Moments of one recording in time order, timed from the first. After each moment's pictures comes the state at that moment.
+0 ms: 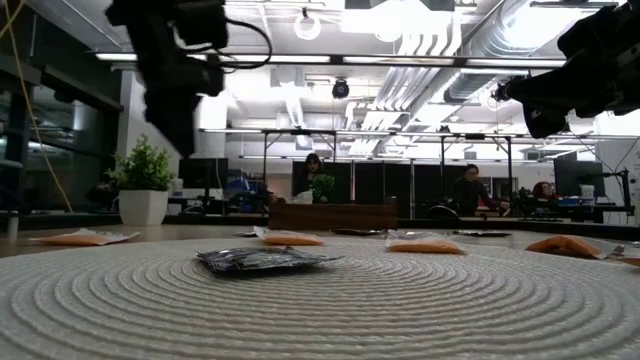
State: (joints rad) left arm 0.32 1.19 0.89 -0.86 -0.05 -0.26; right arm 0.03 0.07 0.01 0.03 0.02 0.13
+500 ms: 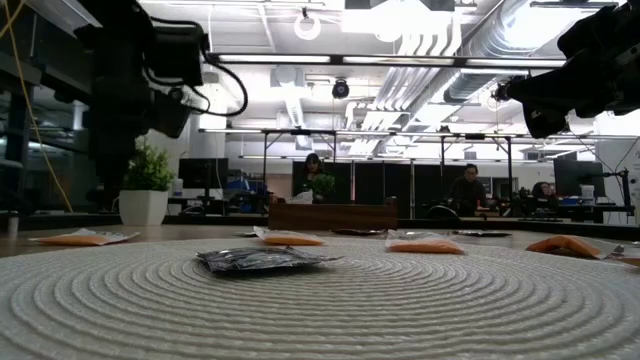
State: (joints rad) left arm 0.23 1.21 0.71 -0.90 0.18 -0.41; right arm 0.03 0.07 0.01 0.03 0.02 0.13
